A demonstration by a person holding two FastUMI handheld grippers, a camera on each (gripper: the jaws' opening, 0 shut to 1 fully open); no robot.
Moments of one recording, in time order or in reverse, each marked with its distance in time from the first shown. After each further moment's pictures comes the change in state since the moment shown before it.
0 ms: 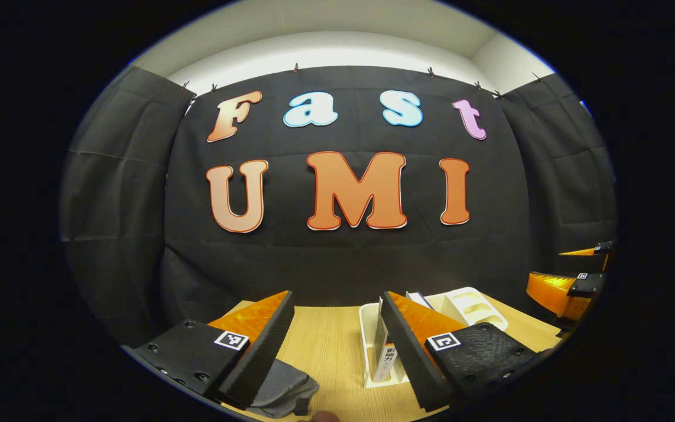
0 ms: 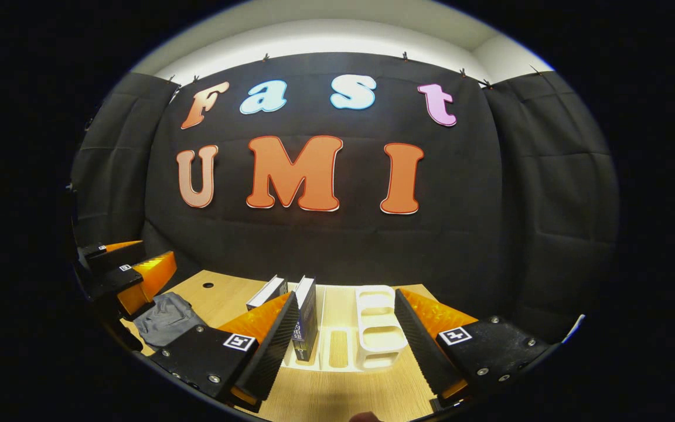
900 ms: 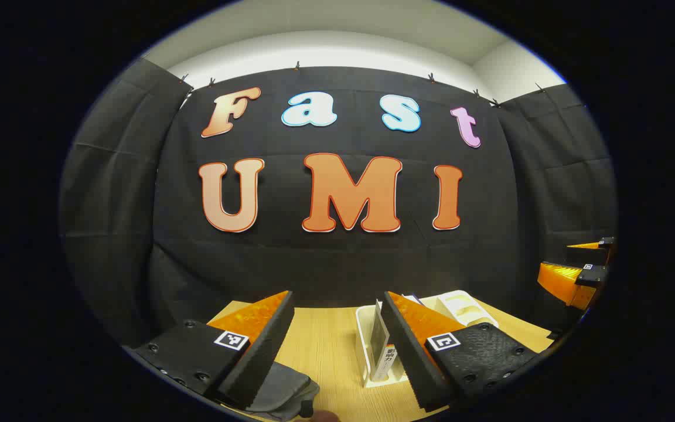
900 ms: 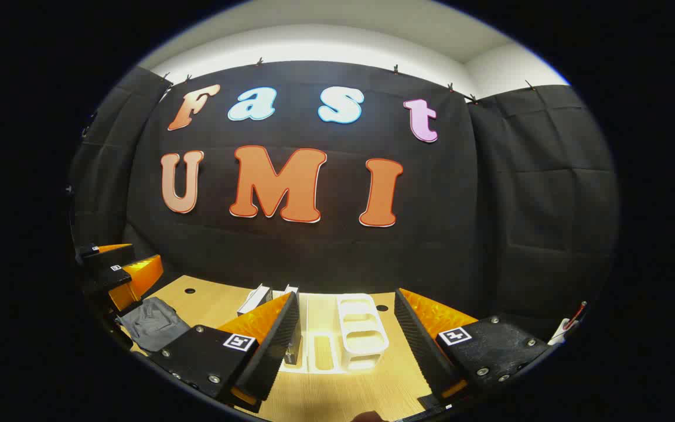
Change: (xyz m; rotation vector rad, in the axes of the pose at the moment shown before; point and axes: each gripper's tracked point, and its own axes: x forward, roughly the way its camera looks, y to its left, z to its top) left arm -0.002 0.024 0.011 -0.038 0.004 -0.070; right arm -0.025 0.006 0.025 -0.035 -0.039 -0.123
